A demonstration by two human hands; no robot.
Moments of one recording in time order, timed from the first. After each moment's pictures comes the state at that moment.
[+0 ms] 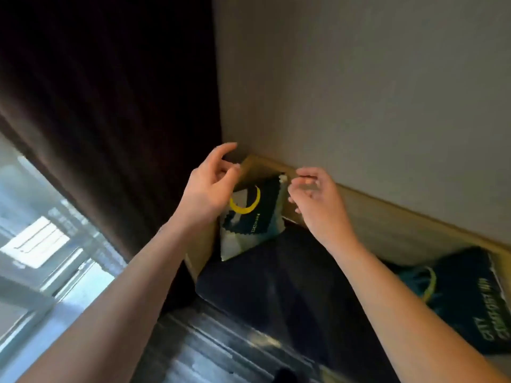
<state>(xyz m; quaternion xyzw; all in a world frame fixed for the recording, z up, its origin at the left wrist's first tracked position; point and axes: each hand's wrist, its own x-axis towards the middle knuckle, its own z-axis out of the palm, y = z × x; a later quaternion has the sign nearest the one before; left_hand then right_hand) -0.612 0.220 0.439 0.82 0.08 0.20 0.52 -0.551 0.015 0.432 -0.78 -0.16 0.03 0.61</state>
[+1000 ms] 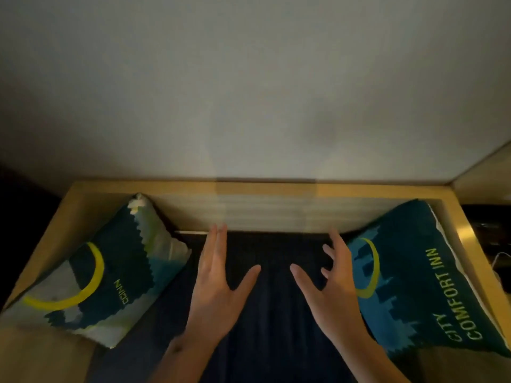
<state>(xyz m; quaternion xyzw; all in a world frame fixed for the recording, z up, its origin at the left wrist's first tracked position) -0.318 -0.090 0.190 0.90 -0.01 0.01 0.44 -0.335 -0.300 0.181 -0.83 0.12 -0.04 0.54</state>
